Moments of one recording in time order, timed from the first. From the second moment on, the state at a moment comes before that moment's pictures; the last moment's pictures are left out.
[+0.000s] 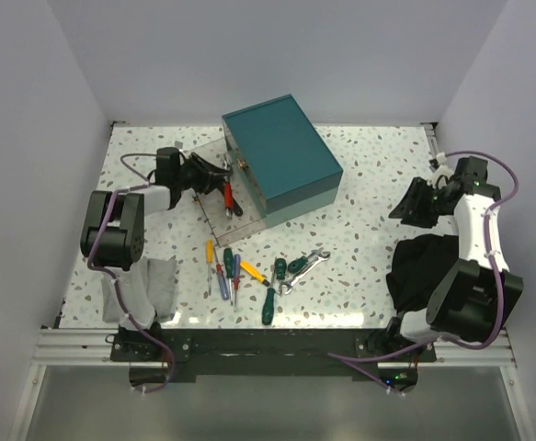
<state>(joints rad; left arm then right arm) -0.08 1.94 1.09 0.31 0.50 -1.11 -0.37 1.41 1.18 -0.91 -0.52 0.06</state>
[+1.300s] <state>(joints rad) -0.22 1.33 1.06 -0.03 0.85 -0.17 0.28 1.43 0.90 -0.77 -0.55 -1.14</state>
